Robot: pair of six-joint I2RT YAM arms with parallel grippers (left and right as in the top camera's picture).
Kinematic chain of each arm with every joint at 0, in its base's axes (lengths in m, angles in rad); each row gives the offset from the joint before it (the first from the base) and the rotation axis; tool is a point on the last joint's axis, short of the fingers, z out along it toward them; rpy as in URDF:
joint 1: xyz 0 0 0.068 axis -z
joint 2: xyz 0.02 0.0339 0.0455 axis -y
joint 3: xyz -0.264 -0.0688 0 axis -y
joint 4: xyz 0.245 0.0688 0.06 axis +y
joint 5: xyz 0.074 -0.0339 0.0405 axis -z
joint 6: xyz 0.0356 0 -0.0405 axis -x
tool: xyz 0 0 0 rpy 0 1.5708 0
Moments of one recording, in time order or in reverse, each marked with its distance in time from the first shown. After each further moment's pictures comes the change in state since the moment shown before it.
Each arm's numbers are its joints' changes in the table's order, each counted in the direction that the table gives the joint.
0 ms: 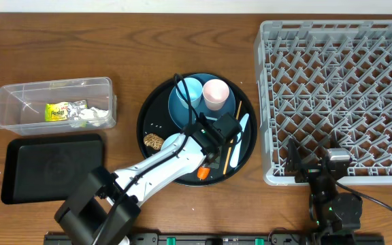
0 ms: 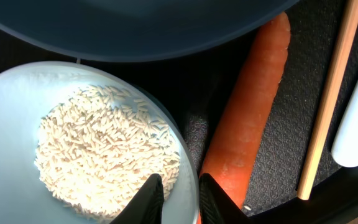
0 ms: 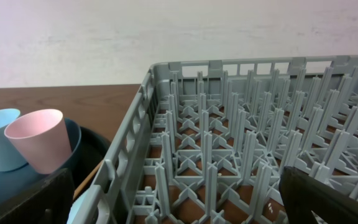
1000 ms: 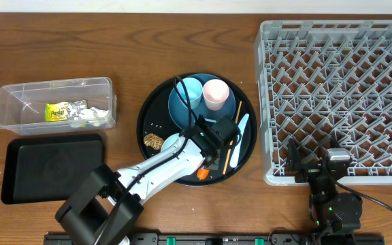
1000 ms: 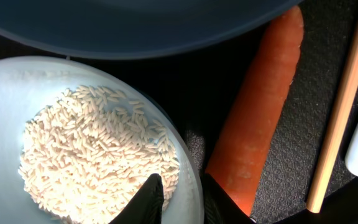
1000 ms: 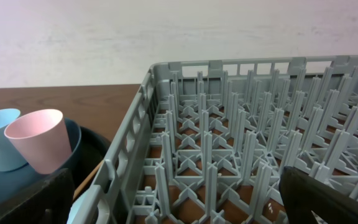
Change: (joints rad) left arm -0.001 -0.005 -0.050 -0.064 0.000 0.005; right arm 0.000 0.000 0.000 0.000 0.000 0.000
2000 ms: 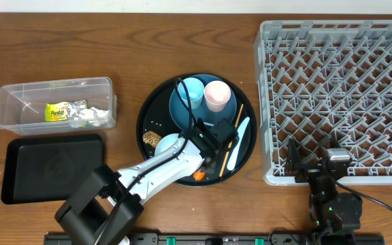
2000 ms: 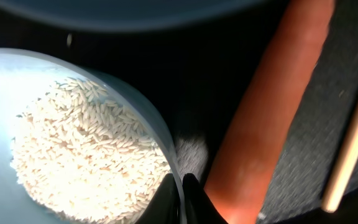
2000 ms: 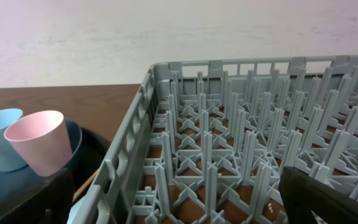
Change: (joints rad) left arm 0.000 0.005 -0.018 0.045 -0.007 -0.059; right arm 0.000 0.000 0.000 0.000 0.000 0.000
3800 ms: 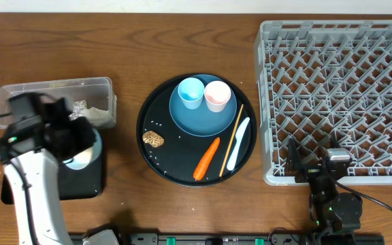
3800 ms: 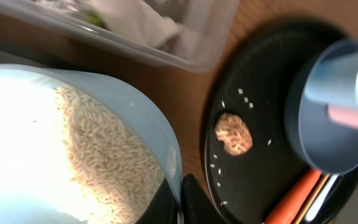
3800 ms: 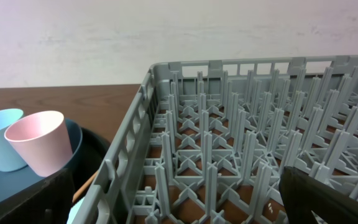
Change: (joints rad) left arm -1.299 0.463 0.007 0.203 0.570 -0.495; right arm 0.000 0.000 0.000 0.000 0.000 0.000
